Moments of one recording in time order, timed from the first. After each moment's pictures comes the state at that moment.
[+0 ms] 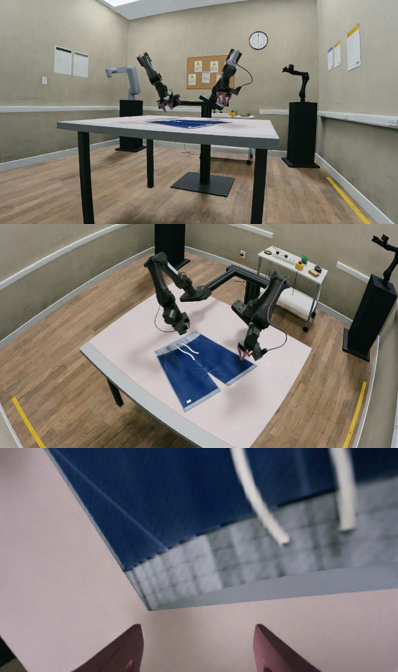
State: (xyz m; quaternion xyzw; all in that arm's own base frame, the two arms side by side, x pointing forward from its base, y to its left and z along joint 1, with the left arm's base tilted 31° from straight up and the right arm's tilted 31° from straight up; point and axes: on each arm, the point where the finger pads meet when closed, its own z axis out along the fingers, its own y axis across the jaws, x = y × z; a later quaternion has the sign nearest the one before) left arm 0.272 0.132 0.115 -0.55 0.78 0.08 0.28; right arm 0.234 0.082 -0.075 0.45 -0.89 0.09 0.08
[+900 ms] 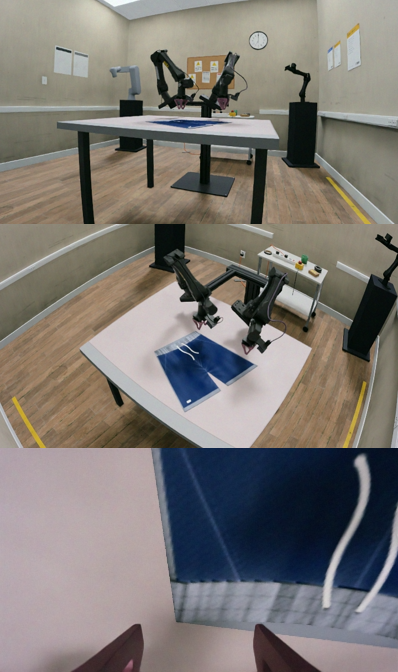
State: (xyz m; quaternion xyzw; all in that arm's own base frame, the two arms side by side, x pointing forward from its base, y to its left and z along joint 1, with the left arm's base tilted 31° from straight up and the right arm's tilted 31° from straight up) left arm 0.202 0.135 0.063 -0.66 0.69 0.08 0.28; right arm 0.163 0.142 -0.109 0.66 -0.70 0.27 0.08
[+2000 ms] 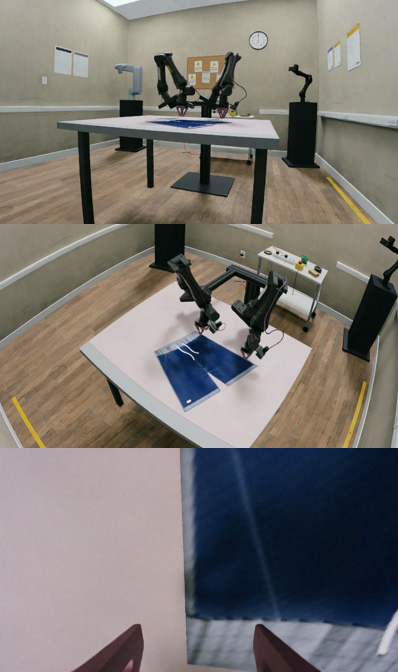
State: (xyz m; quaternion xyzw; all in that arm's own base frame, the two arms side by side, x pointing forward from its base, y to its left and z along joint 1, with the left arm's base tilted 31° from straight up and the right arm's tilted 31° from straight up) left arm 0.194 0.160 0.001 -0.67 0.69 0.09 0.25; right arm 0.157 0.115 -0.155 0.68 -0.68 0.28 0.10
